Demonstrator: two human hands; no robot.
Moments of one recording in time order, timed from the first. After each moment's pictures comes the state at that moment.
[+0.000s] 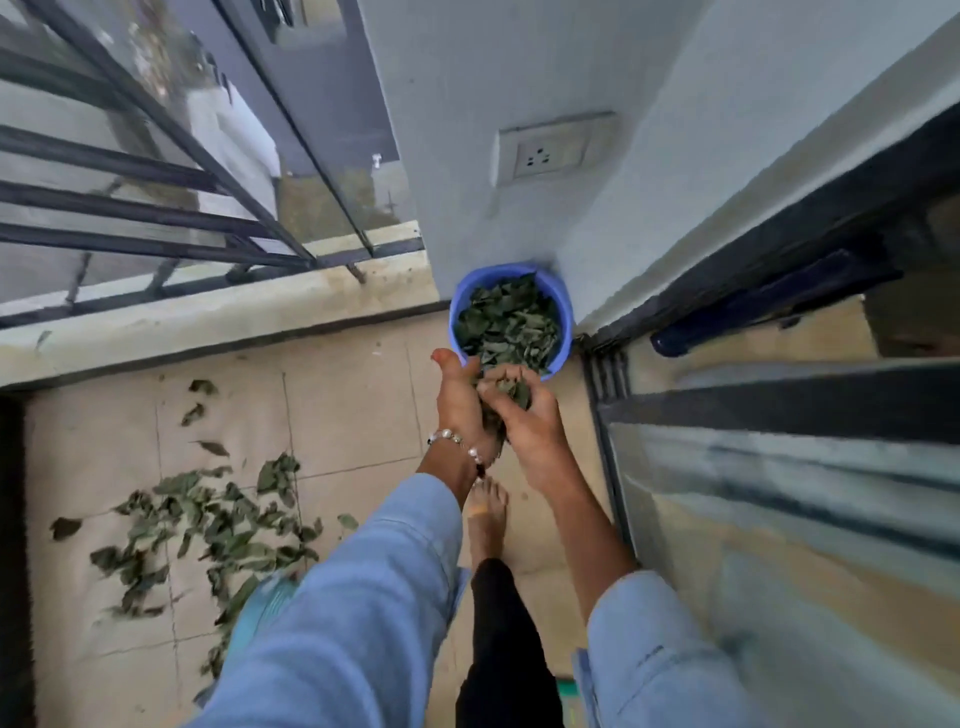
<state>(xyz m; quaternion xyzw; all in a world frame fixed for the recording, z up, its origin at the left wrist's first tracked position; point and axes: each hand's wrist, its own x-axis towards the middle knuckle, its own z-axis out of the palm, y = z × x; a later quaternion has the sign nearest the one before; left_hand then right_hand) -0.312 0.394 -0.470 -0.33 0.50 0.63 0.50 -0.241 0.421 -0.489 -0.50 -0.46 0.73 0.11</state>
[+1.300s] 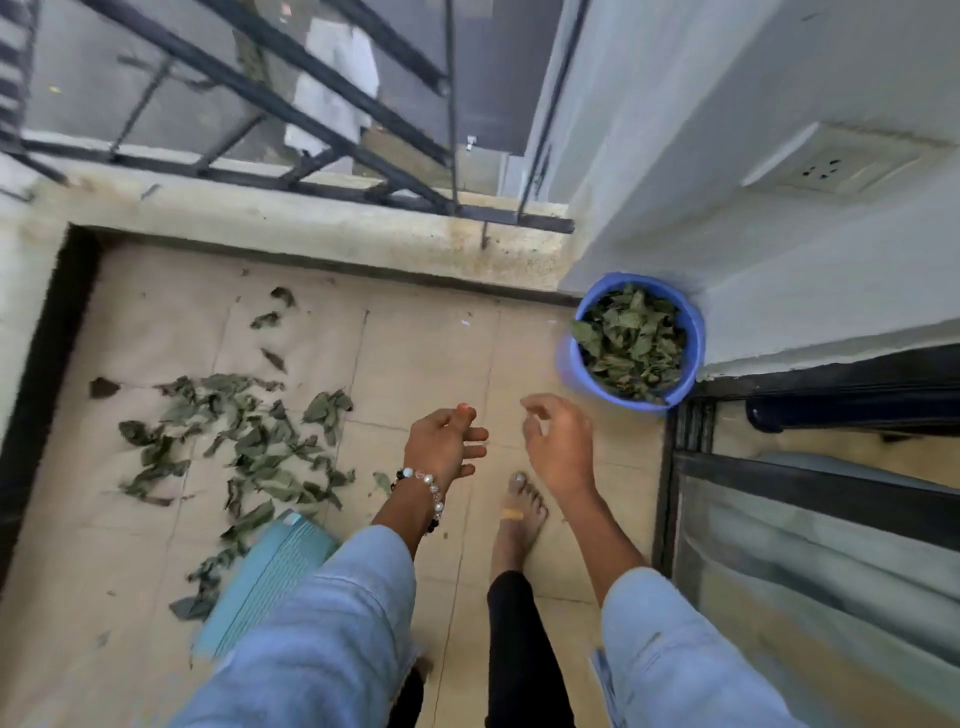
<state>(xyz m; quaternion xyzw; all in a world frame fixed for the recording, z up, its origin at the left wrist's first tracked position) -0.371 0.214 -0.560 -0.25 0.69 0.52 0.45 -0.300 0.336 -0.593 -0.38 -0.84 0.40 -0.02</state>
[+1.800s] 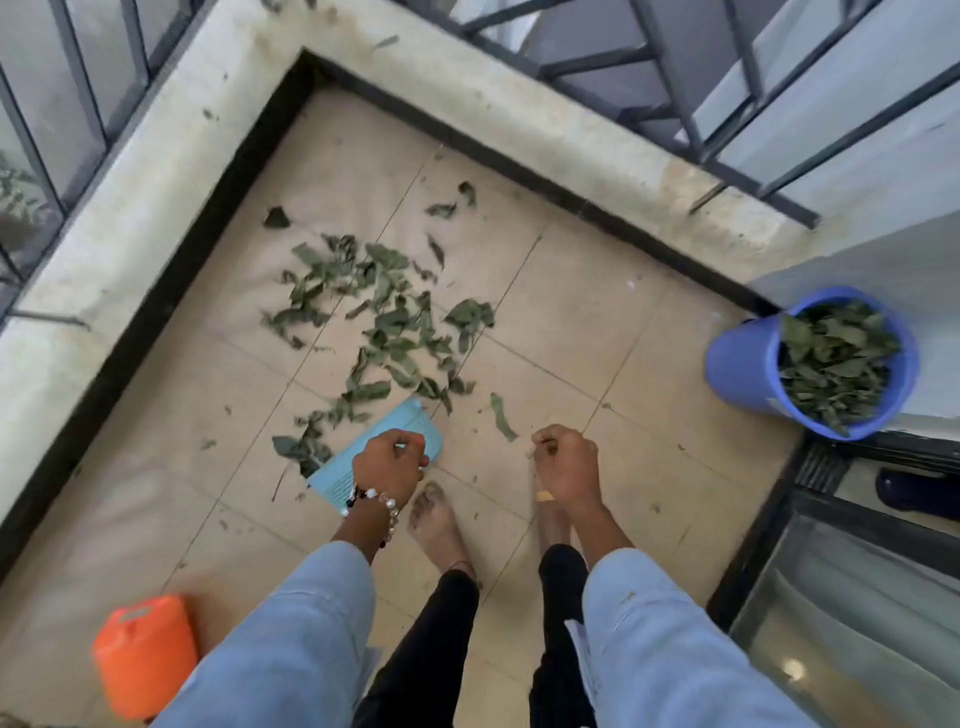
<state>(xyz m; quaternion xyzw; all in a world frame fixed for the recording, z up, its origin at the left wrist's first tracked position) -0.311 -0.099 -0.592 -0.34 0.77 0.43 0.33 -0.281 0.107 -0.636 -0.32 -0.83 0.38 -0.26</state>
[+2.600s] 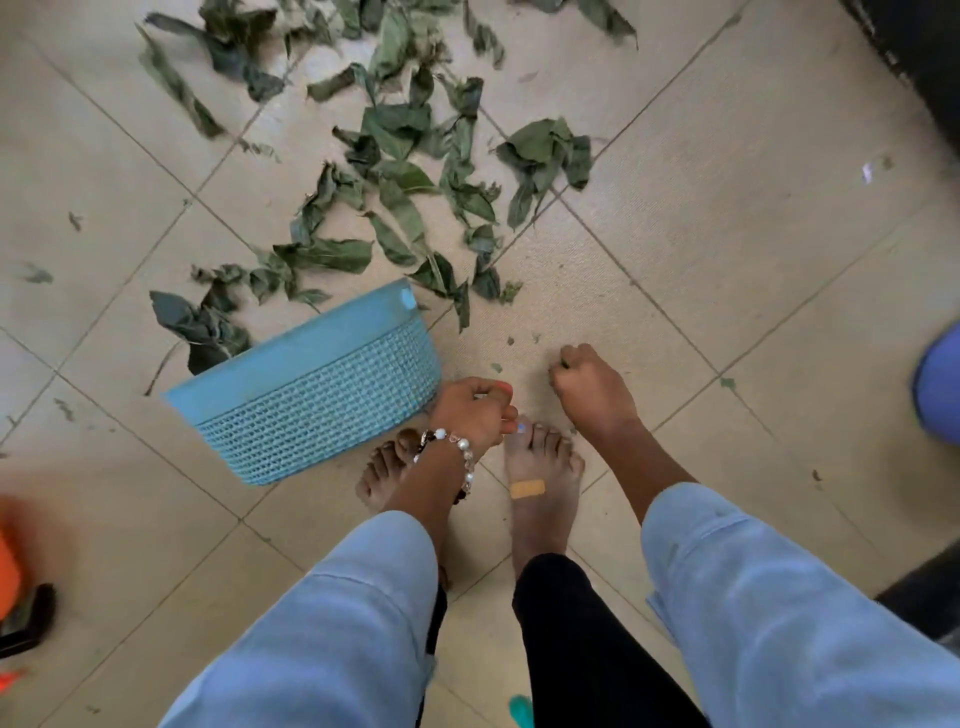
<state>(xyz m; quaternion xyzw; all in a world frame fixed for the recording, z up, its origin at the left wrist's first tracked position) -0.270 -0.040 -0.889 -0.50 0.56 0.52 0.39 -0.286 0.110 -0.963 0.25 -0.93 0.04 -0.28</state>
